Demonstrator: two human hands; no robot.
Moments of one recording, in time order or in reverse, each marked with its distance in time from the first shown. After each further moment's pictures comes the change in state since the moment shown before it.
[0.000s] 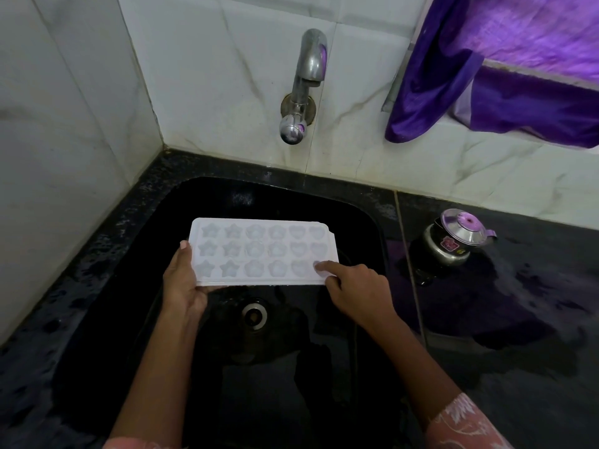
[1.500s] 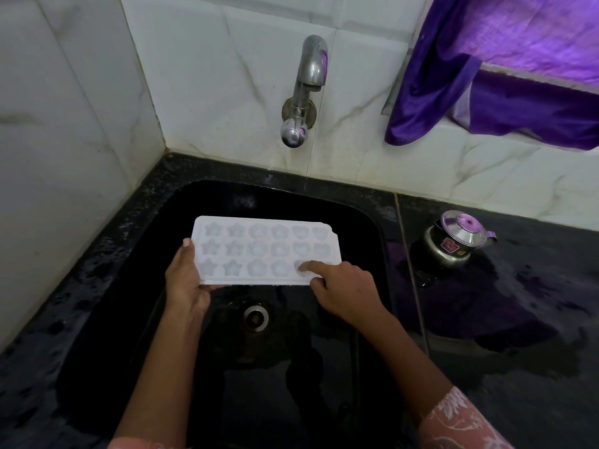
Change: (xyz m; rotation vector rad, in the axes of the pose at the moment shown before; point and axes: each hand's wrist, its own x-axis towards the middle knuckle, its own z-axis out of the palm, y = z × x) left_hand -0.004 0.006 0.006 -0.018 0.017 0.036; right_hand 0.003 -0.023 -0.011 0.015 -0.047 -0.116
